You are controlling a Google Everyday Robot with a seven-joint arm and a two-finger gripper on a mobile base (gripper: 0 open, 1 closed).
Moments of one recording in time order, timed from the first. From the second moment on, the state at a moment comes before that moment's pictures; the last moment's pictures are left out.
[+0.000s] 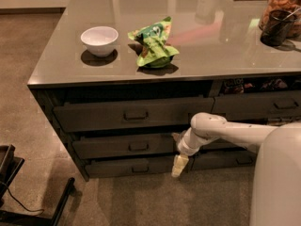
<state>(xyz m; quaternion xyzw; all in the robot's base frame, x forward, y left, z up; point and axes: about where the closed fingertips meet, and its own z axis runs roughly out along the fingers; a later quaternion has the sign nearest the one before) 0.593 -0.111 0.437 -0.66 0.71 0.13 0.19</state>
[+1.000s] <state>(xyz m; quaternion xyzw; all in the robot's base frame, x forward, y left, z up) 0.600 -0.103 0.442 -0.68 0.69 0.12 0.22</state>
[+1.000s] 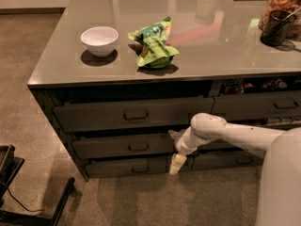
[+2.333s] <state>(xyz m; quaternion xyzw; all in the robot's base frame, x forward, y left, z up) 0.627 -0.097 0.445 -0.68 0.66 0.13 0.30</state>
